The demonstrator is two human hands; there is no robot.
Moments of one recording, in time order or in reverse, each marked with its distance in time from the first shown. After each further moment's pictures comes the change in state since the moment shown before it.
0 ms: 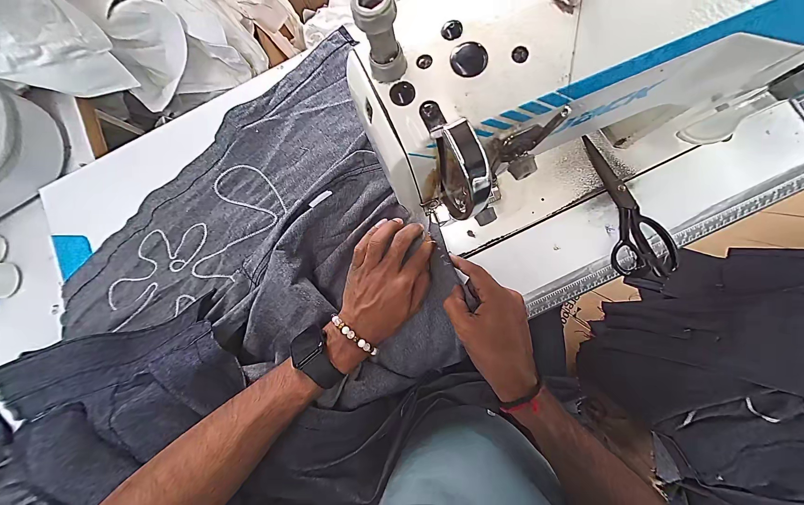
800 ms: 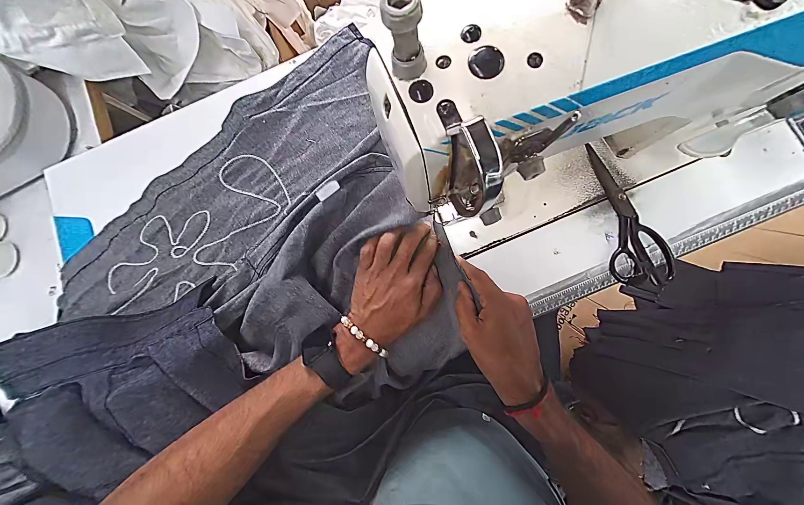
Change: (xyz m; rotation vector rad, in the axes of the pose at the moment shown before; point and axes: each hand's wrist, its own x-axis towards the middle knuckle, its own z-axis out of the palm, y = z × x) left_hand -0.005 0.020 0.005 0.038 -0.031 -0.122; right_hand -0.002 0.004 -0.007 -0.131 0.014 -0.142
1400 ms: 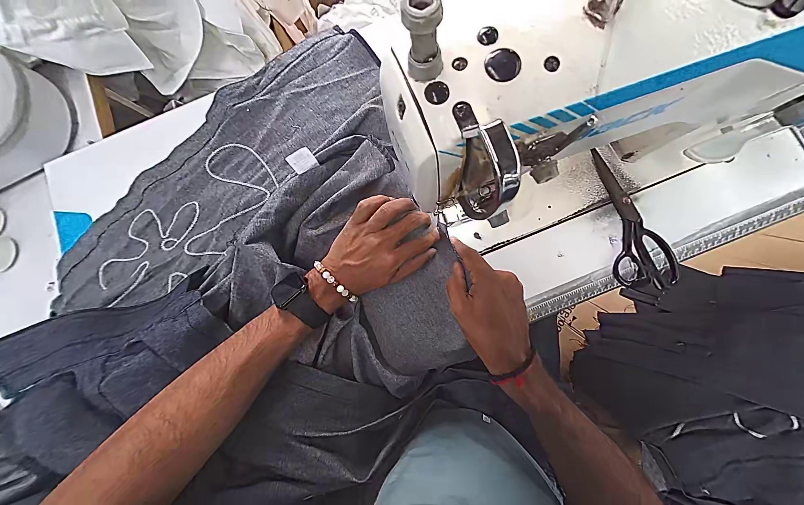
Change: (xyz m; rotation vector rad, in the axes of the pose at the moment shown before) left_hand 0.041 -0.067 -0.012 -0.037 0.097 0.482; right_hand 0.027 -0.008 0.013 -0.092 0.025 -0.042
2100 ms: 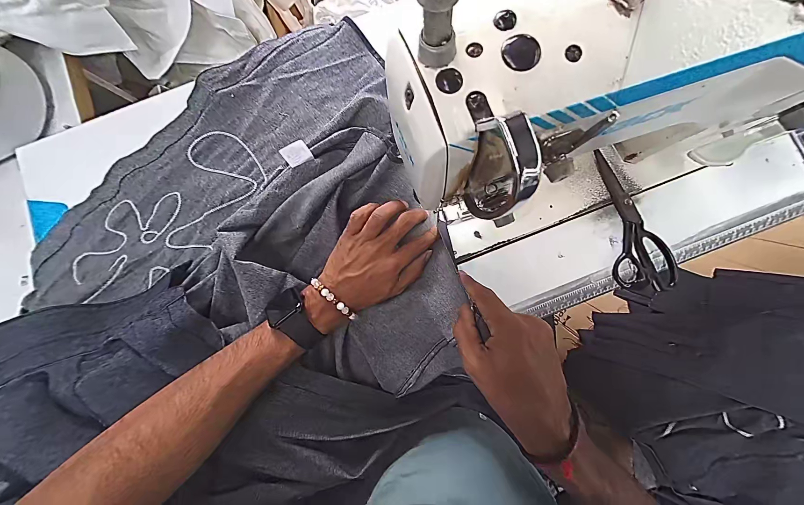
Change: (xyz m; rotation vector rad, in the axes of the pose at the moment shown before) left_hand -0.010 0.018 0.003 -0.015 -0.061 -0.176; right_hand -0.035 -0.010 -0.045 -0.001 -0.067 -0.055
